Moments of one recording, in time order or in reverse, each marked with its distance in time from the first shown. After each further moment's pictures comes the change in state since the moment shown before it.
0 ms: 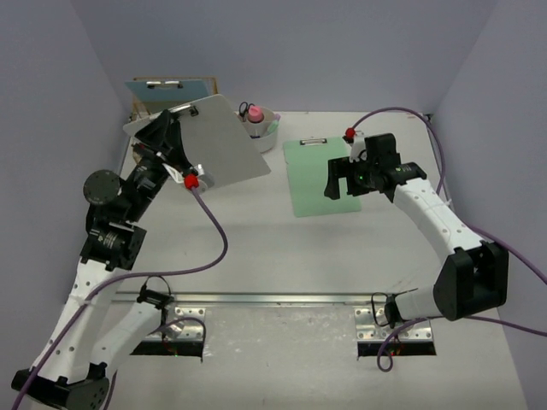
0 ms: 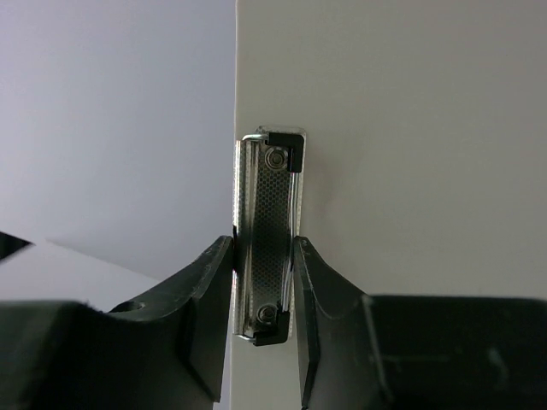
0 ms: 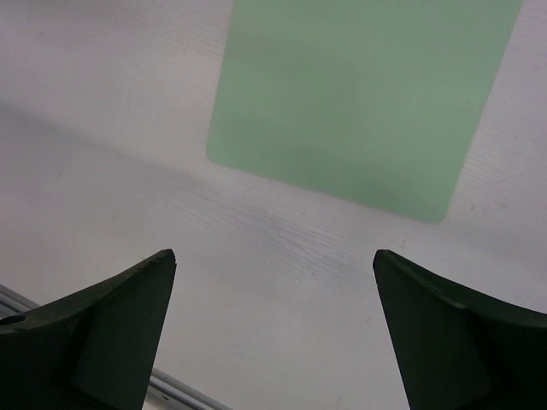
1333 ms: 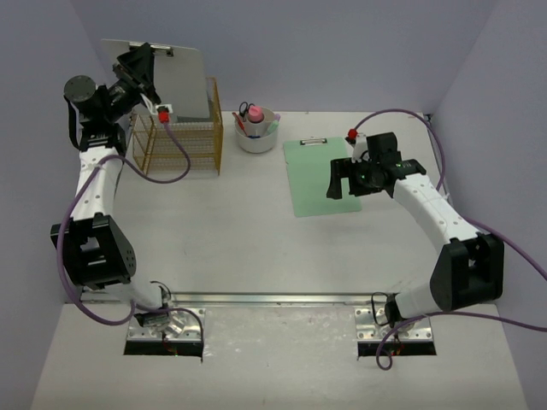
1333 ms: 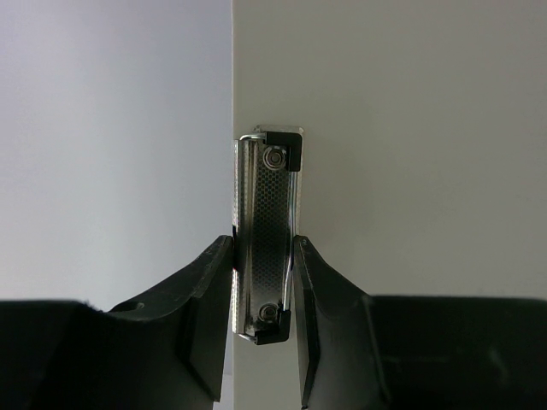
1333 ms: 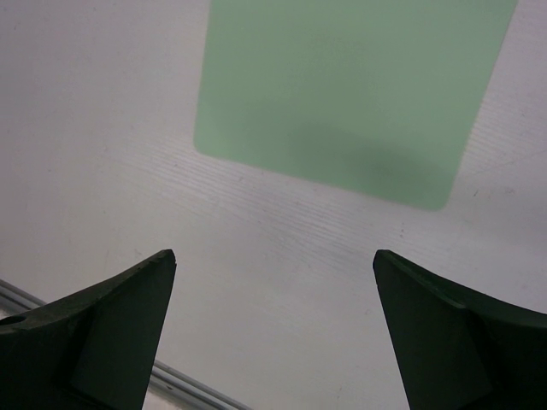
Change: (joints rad) left arm 0.507 0.809 0.492 0.357 0.693 0.388; right arm -0.037 0.052 0.017 -0.032 -0.030 0.004
